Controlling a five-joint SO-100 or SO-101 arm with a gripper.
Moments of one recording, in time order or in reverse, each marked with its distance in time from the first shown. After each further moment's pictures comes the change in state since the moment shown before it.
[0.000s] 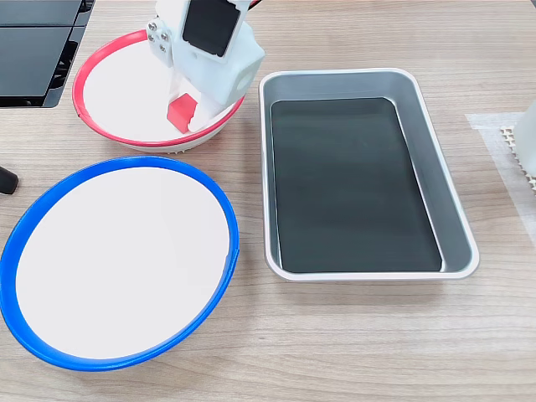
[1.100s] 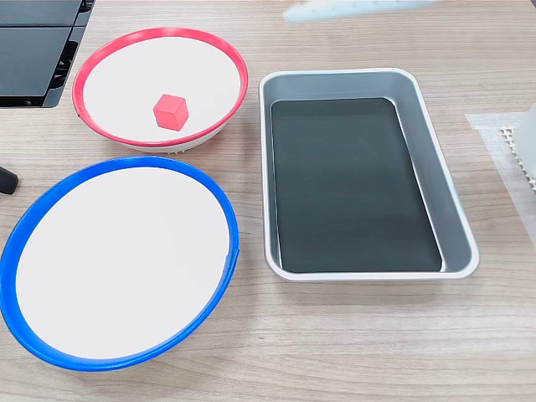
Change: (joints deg) arm -7.0 91.1 67.0 -9.8 -15.5
